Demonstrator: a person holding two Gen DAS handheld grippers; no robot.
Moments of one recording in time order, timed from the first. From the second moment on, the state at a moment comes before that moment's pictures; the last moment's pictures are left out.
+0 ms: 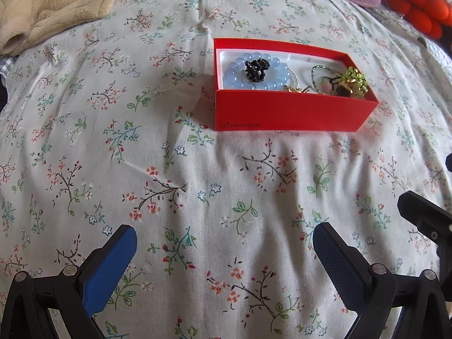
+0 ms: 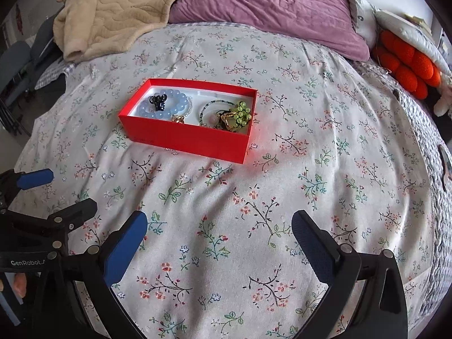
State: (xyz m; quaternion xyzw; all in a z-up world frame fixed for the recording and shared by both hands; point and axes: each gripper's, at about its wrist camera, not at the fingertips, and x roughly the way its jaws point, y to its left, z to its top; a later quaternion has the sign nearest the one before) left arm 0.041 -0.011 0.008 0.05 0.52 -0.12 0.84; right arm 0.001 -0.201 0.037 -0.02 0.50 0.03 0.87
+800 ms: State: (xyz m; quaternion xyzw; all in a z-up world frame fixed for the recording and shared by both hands) left arm 0.040 -0.014 0.006 0.07 0.51 -0.10 0.85; right arm 0.006 -0.197 0.029 -0.03 0.51 0.01 0.86
